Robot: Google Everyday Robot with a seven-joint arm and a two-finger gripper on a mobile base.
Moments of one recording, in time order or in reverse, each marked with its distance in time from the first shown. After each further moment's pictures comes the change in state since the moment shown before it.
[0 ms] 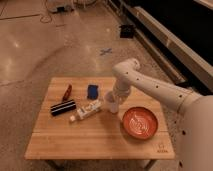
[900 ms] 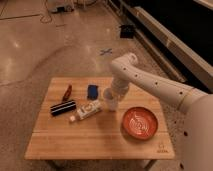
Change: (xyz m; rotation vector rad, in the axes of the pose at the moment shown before) arm 0.016 -0.017 -0.027 -0.003 0.002 -0.031
